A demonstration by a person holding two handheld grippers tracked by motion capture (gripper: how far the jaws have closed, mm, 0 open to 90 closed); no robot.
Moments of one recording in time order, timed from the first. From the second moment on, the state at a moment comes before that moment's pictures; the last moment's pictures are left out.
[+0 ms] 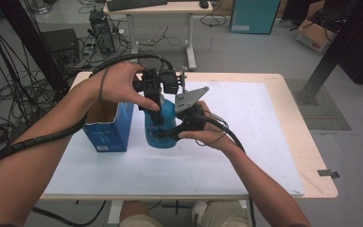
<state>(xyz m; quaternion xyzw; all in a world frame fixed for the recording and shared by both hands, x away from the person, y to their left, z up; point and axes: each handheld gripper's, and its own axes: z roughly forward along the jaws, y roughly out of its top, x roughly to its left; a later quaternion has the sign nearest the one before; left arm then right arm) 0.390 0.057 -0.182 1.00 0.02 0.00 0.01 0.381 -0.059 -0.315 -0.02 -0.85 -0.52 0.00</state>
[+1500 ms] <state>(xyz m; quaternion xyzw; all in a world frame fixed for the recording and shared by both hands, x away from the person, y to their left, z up) 0.392 0.055 -0.190 1.00 0.04 0.00 0.00 0.390 -0.057 -0.323 0.02 -0.85 -0.53 0.00</state>
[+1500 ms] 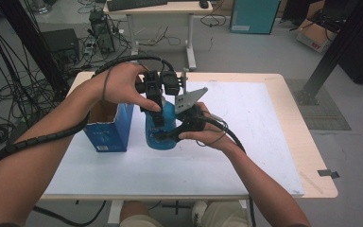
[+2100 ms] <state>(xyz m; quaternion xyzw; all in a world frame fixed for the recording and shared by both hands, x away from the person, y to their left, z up) 0.394 0.053 -0.193 1.00 0.03 -0.01 0.00 0.392 -0.057 -0.326 0.02 -0.85 -0.53 0.00</state>
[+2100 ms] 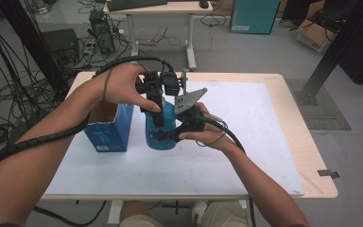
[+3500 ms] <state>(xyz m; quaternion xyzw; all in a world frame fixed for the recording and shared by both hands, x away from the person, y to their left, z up) 0.397 0.053 -0.193 1.00 0.04 -0.01 0.00 0.394 -0.059 -0.327 0.01 -0.84 -0.54 0.00</state>
